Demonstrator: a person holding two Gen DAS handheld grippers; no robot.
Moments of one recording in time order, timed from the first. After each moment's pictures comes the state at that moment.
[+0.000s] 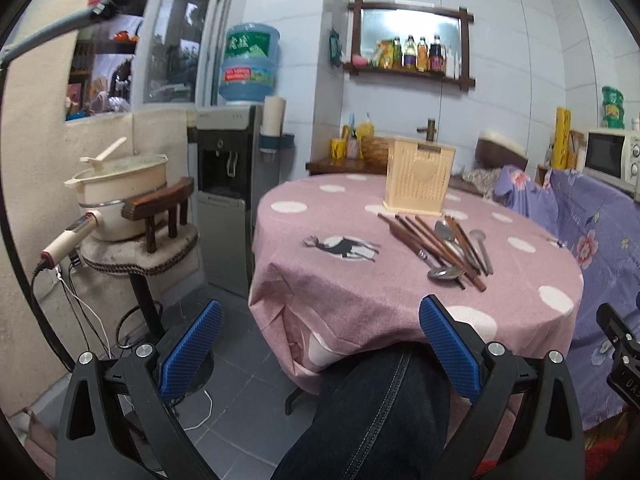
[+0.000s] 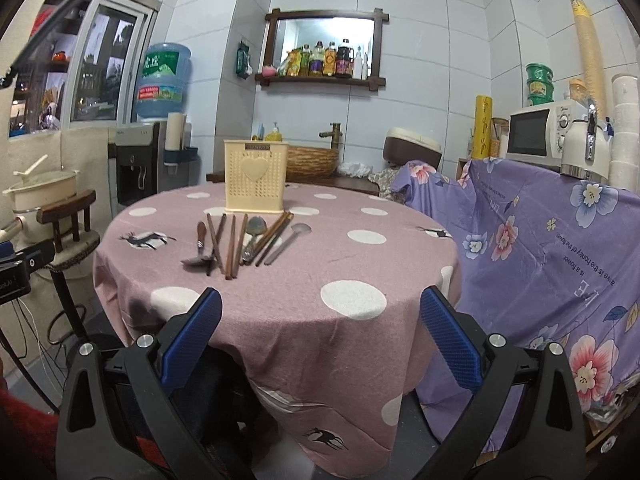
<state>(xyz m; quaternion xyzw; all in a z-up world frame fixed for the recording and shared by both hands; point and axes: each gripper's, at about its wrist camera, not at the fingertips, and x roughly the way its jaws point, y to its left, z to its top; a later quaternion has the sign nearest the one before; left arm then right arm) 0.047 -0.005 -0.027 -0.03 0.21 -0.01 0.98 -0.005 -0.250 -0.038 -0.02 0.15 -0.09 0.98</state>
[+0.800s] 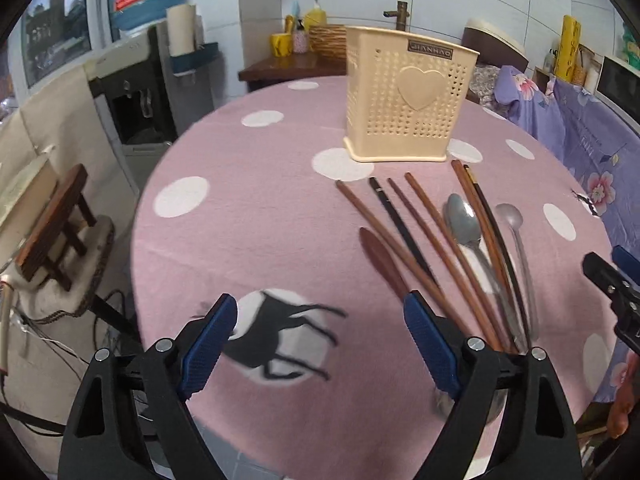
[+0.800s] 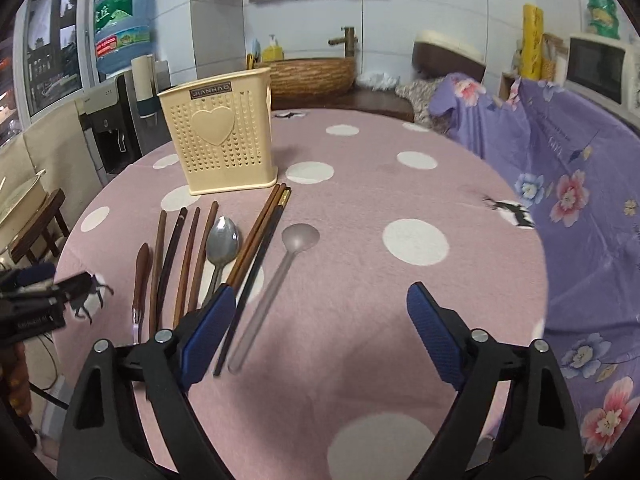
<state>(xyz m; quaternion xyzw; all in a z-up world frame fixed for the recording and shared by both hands) 0.274 -0.067 -0.013 0.04 0.41 -0.08 0.91 0.247 -0.301 -0.012 0.05 0.34 -0.05 0.94</state>
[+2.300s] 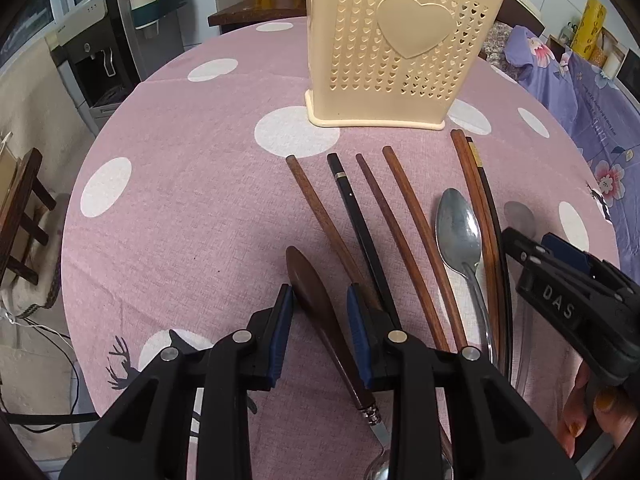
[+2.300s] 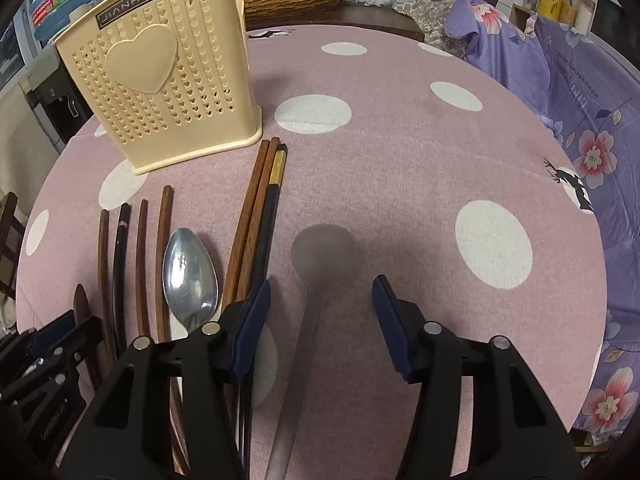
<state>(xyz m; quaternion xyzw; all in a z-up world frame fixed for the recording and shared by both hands) 0.336 -0.113 -0.038 0.04 0.52 -0.08 0.85 0.365 -0.285 -0.053 0.08 0.47 -0.10 0.87</state>
